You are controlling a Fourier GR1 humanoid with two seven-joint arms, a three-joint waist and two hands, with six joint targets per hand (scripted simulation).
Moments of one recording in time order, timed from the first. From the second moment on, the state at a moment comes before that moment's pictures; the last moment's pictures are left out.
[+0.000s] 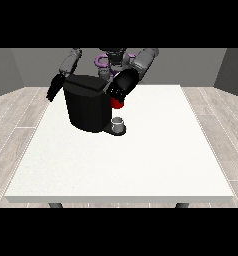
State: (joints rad) left arm -1.29 0.49 0.11 -0.64 -0.83 -0.27 -0.19; right arm -0.48 -0.08 -0.06 -1.29 0.17 -0.20 0.01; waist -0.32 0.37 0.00
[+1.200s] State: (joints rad) left arm -1.30 0.53 0.08 -0.62 -0.91 -0.18 -0.29; right arm -0.49 -0.09 -0.05 -1.28 0.21 -0.22 0.02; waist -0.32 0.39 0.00
